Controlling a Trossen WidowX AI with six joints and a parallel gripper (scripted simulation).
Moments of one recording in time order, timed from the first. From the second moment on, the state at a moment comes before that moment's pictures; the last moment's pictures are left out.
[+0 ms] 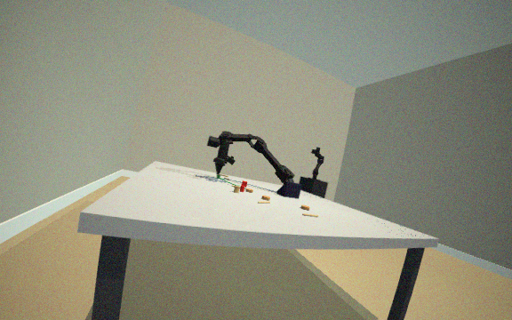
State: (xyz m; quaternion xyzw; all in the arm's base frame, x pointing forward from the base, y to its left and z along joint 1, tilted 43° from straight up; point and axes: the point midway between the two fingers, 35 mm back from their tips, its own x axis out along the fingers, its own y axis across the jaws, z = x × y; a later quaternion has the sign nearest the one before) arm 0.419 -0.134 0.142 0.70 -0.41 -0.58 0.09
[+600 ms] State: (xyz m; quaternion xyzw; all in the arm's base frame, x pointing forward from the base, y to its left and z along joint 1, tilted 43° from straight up) arm 0.405 -0.151 0.138 0.70 -0.41 -0.58 0.10
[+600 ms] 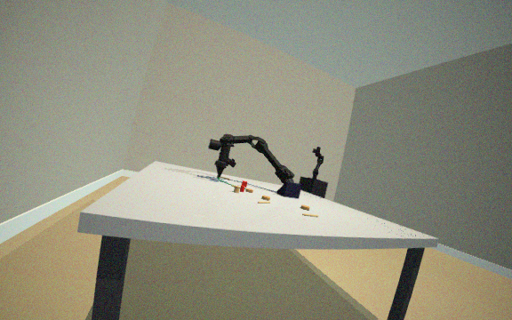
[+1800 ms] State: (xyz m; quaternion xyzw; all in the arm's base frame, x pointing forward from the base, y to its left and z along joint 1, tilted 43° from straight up) arm 0.378 -0.161 0.131 0.70 -0.41 -0.58 0.10
